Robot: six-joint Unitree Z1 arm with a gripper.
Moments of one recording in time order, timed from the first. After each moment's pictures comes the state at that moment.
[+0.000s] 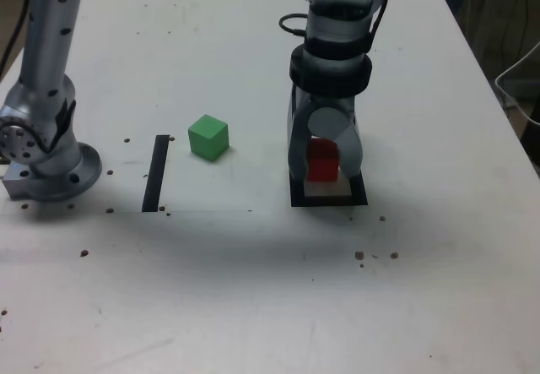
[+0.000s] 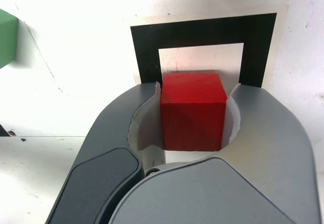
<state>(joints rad) -0.04 2.03 -1.45 1.08 -0.03 -0.02</state>
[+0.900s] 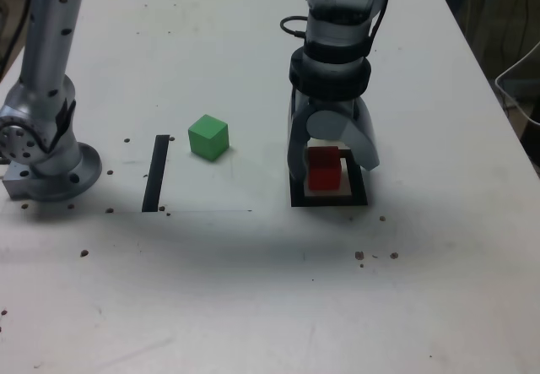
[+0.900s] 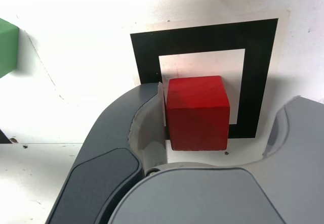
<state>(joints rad) -0.04 2.03 -1.44 1.07 -0.02 0.00</state>
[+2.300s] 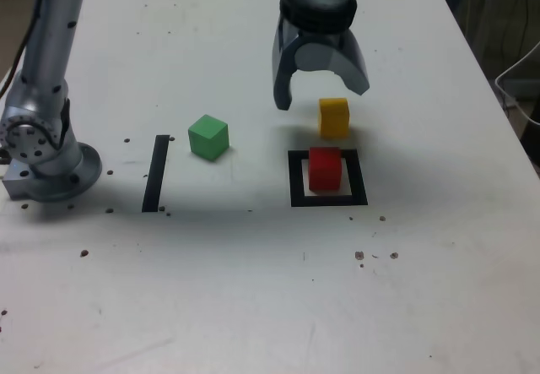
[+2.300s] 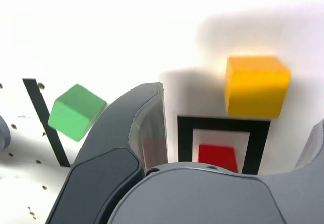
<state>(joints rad) 0.16 2.04 -1.60 1.30 0.13 0.13</state>
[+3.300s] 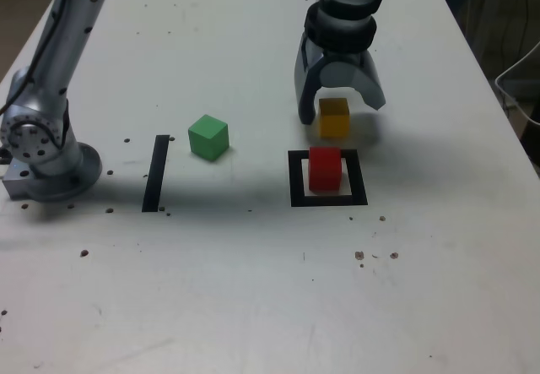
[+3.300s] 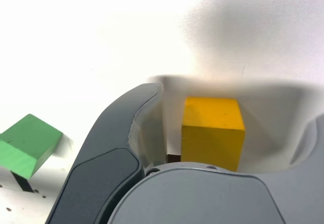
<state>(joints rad) 0.20 2.16 -1.64 1.20 0.11 0.15</state>
